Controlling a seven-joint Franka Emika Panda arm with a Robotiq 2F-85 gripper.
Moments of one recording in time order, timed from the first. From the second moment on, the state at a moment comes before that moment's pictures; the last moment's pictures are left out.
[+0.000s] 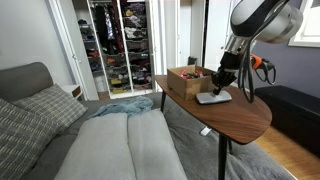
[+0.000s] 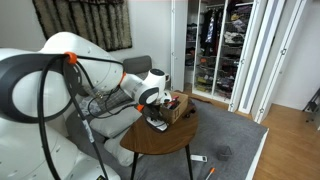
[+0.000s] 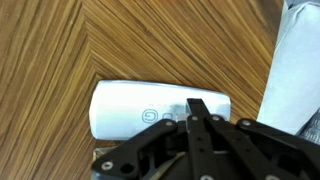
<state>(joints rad) 0.16 -0.36 -0.07 -2.59 0.30 2.41 -0.18</state>
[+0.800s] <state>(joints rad) 0.10 -0.44 -0.01 -2.59 0.18 2.35 -0.07</state>
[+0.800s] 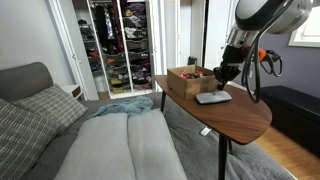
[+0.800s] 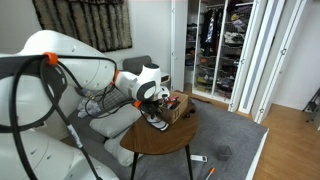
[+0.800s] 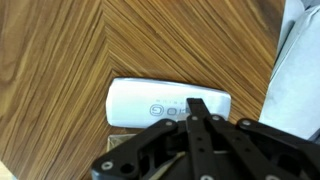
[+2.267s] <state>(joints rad) 0.09 -0.79 0.09 -2.47 0.11 1.86 0.08</state>
